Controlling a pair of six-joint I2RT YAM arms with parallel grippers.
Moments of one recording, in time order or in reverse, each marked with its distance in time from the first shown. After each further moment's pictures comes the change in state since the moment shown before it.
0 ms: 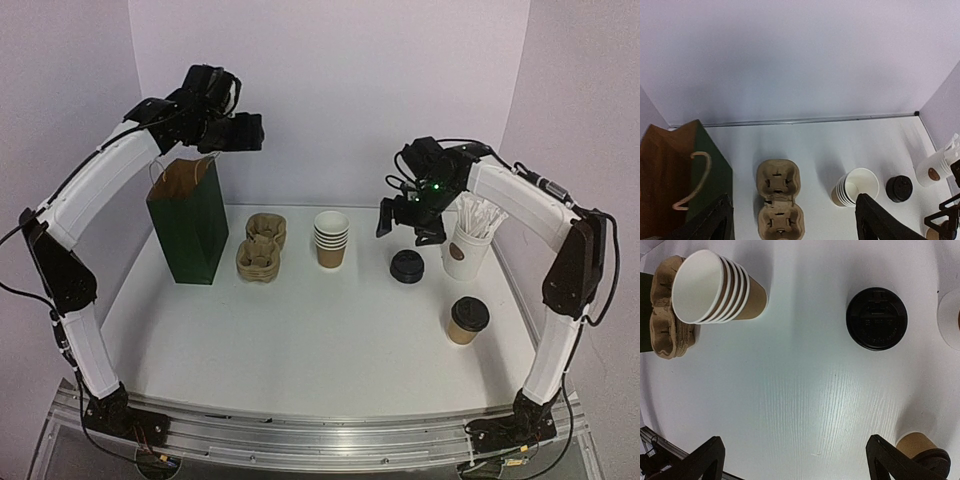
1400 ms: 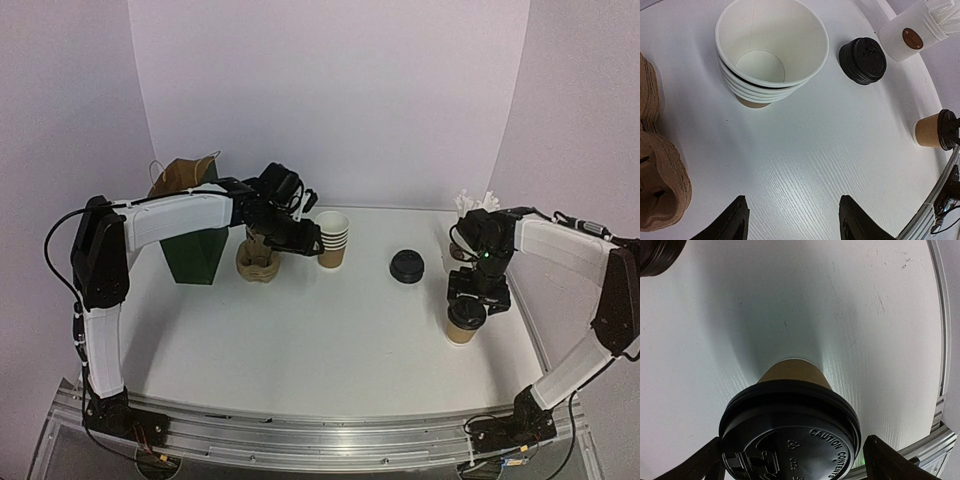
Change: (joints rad) left arm -0.135 0.179 -0.423 0.234 0.472 -0.036; right arm -0.207 -0.362 -0.746 0.034 0.178 0.073
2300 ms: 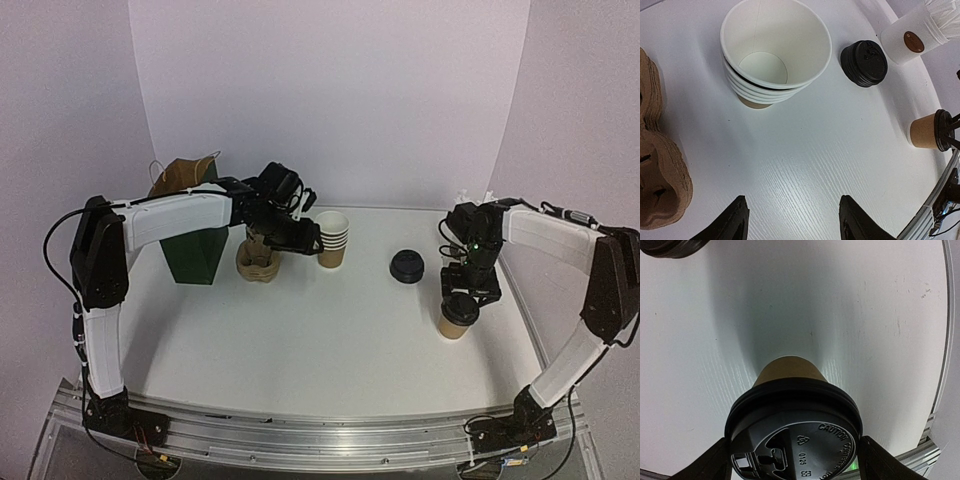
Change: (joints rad) left arm 0.000 -0.005 -0.001 0.000 -0.010 -0.015; right arm 0.036 0.103 0.114 -0.035 -0.006 -0.113
